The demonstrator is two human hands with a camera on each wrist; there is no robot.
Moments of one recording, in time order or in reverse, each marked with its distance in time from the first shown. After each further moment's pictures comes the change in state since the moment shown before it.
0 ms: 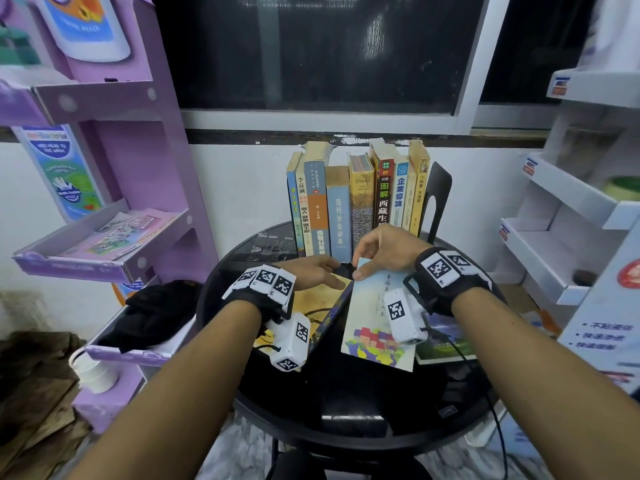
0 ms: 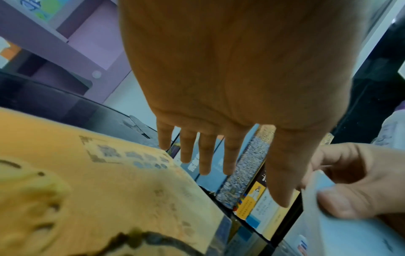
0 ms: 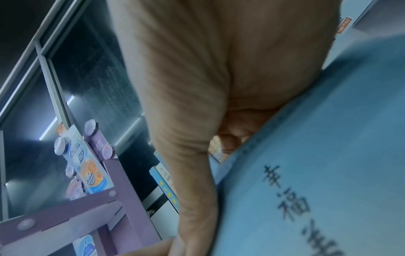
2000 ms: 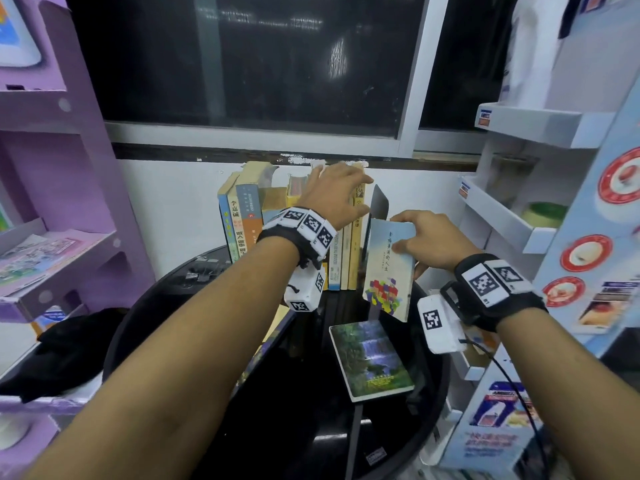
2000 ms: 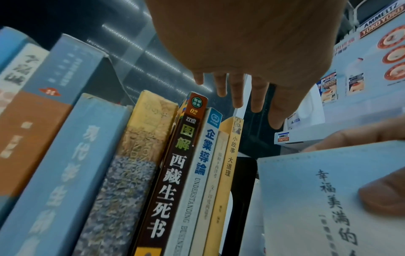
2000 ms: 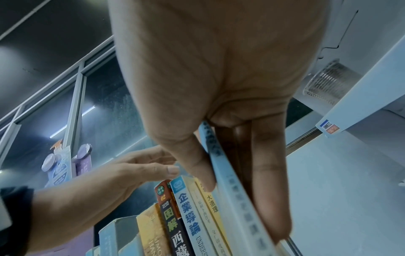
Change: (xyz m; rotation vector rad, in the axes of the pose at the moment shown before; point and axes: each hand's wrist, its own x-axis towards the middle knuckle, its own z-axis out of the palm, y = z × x) left_hand 0.082 0.170 -0.025 0.617 0.821 0.641; right_hand -0.057 0.064 -0.109 -0.011 0.364 0.205
